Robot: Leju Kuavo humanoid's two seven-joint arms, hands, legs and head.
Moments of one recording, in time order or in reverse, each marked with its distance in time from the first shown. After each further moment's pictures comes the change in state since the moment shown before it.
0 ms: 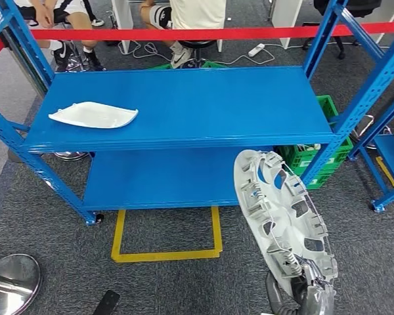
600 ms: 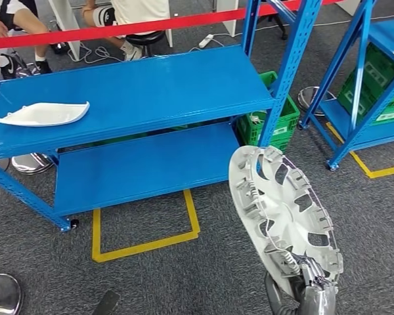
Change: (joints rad) left arm 0.002 0.017 -0.010 0.000 -0.005 -0.019 -0.013; right arm 0.003 0.031 -0.027 -0.011 0.101 0.000 -0.068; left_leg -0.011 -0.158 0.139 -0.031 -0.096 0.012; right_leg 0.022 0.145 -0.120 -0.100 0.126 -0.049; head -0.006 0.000
